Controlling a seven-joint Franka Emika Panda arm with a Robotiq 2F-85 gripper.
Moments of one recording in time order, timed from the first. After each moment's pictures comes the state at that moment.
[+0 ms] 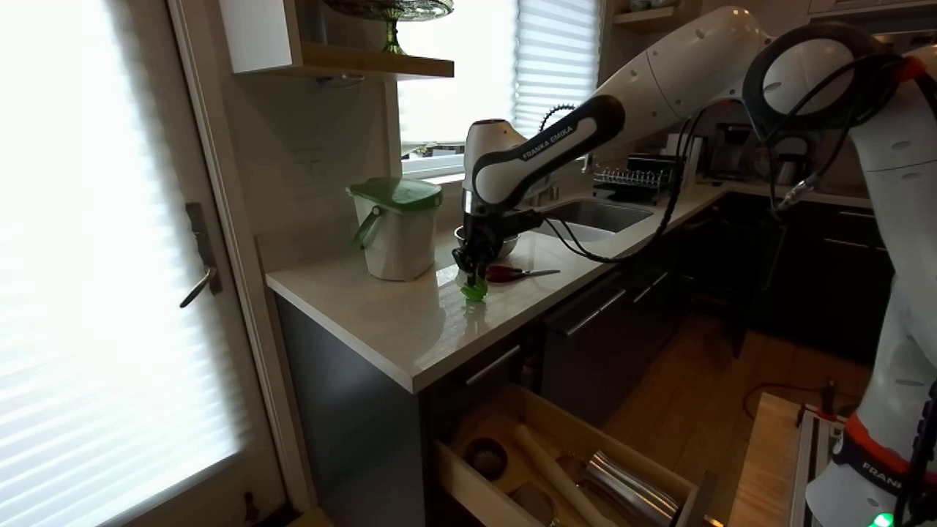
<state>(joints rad) 0.13 0.43 -0.04 -1.68 -0.09 2.27 0.24</state>
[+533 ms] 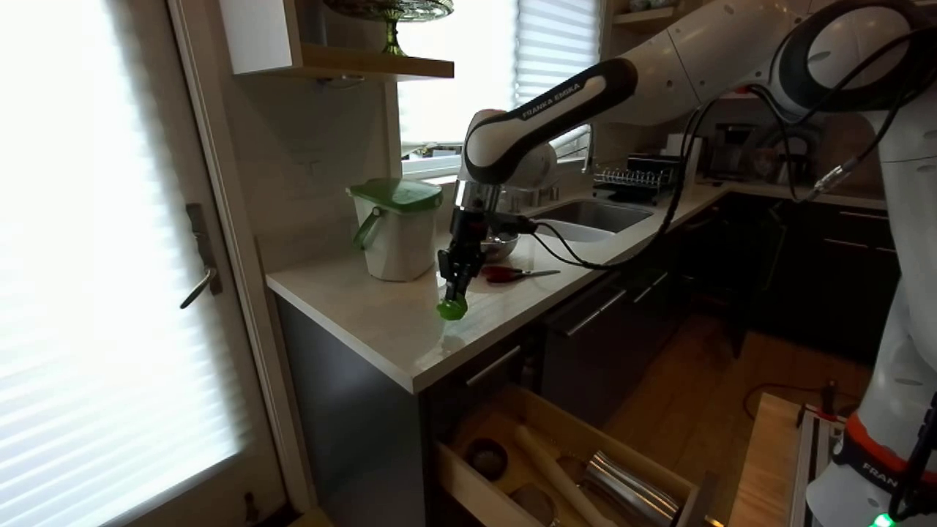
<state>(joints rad) 0.06 0.35 0.13 -1.76 0.26 2.19 -0.09</state>
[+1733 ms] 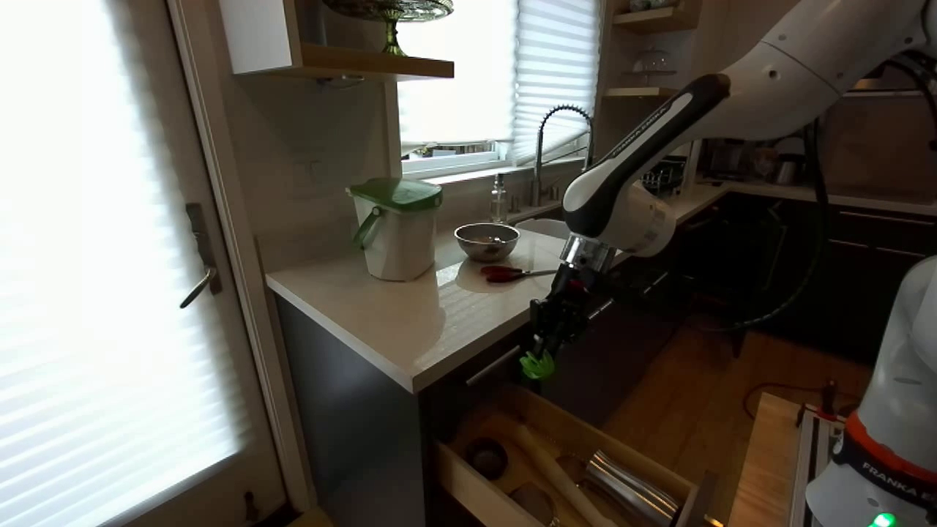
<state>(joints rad) 0.02 -0.02 0.10 -2.53 0.82 2.55 -0.12</state>
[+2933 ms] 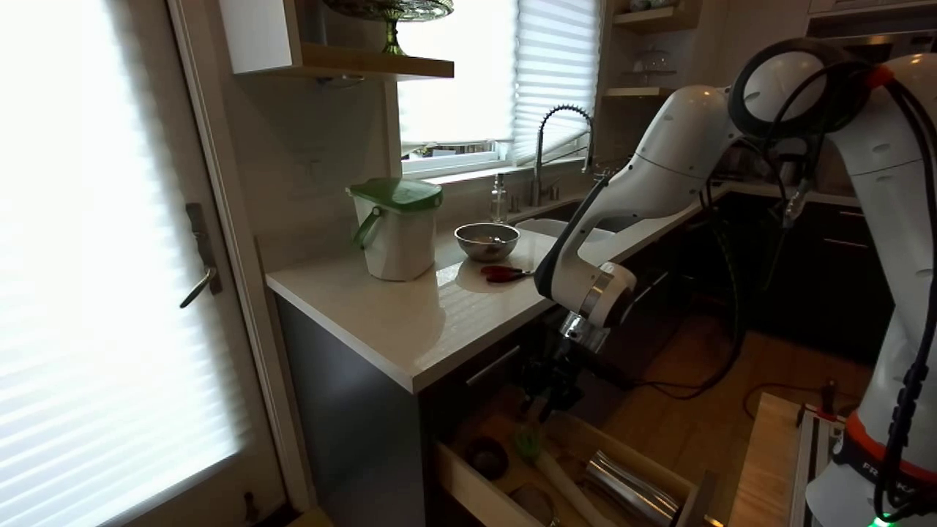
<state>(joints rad) -0.02 0.50 0.09 -2.33 1.48 2.60 -0.56</state>
